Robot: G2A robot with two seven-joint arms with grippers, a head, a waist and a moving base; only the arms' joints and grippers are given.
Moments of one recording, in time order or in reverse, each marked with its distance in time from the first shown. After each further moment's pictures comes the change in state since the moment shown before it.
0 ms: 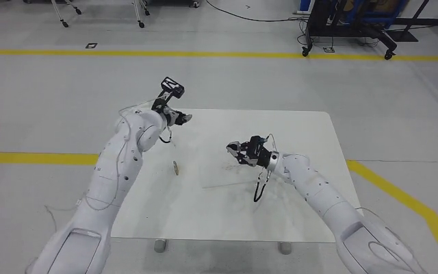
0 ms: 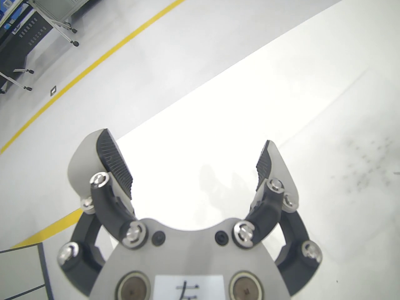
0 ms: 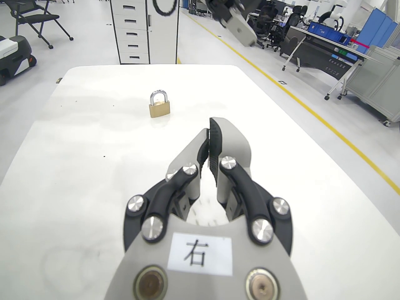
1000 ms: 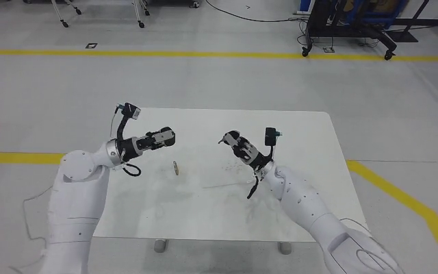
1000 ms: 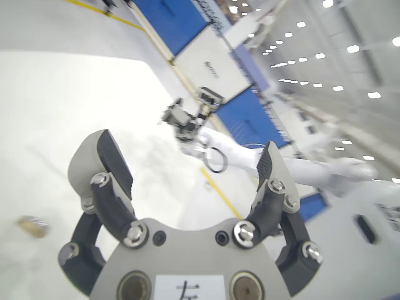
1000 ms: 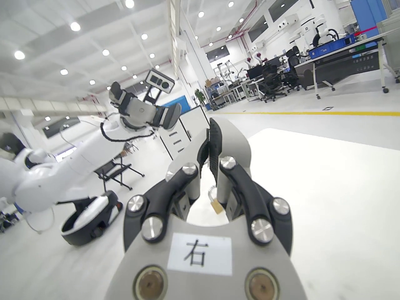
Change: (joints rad) left arm 0.243 0.072 -0.323 -0.044 -1.661 -0.092 -0.654; right arm -0.074 -0.098 0.002 -0.002 0.805 -0.253 0.148
